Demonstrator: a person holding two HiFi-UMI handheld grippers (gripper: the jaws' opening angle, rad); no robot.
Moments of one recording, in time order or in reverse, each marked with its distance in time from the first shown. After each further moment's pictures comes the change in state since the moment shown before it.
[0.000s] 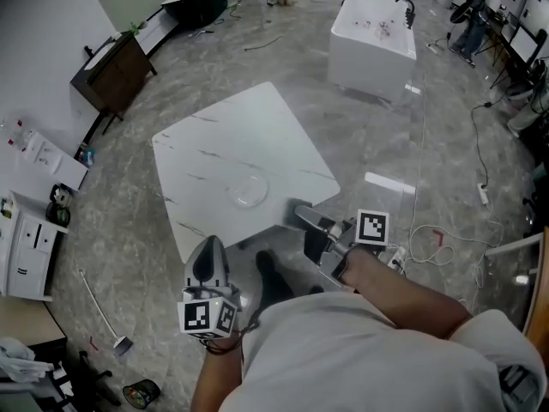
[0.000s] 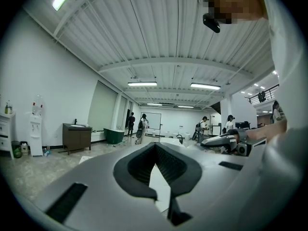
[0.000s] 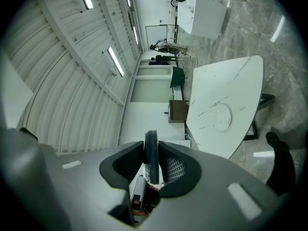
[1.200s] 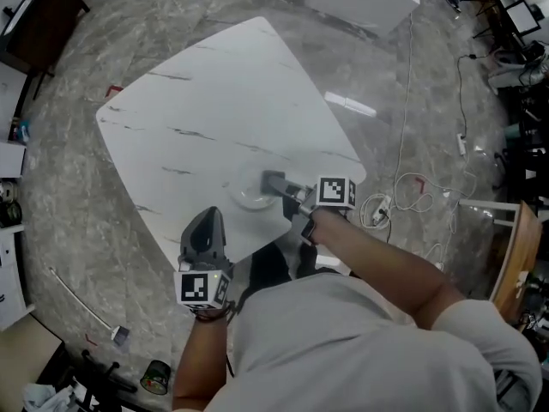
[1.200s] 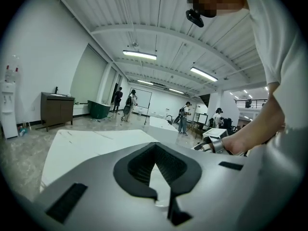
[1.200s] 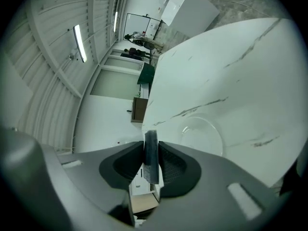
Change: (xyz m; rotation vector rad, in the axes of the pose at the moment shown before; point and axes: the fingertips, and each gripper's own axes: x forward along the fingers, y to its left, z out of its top) left arm 0.246 0.204 -0.171 -0.089 0.259 -0.222; right arm 0.251 -0.295 0.099 0.027 0.032 -0.425
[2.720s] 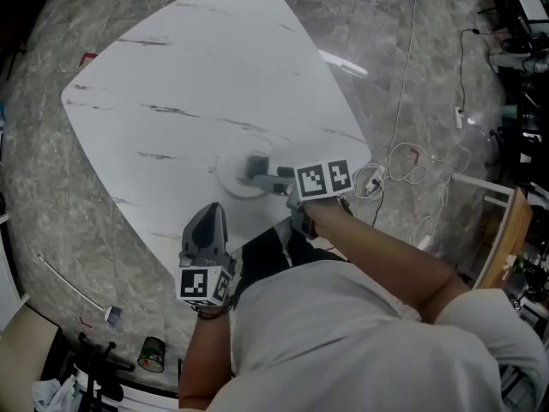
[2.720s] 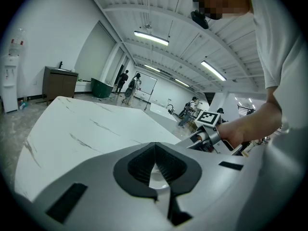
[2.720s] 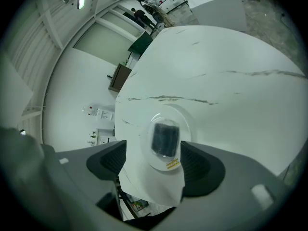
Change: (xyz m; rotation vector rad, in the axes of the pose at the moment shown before) left arm 0.035 0.016 -0.098 -0.163 0.172 -0.021; right arm 0.030 -0.076 -0.018 -0.260 0.320 -0.365
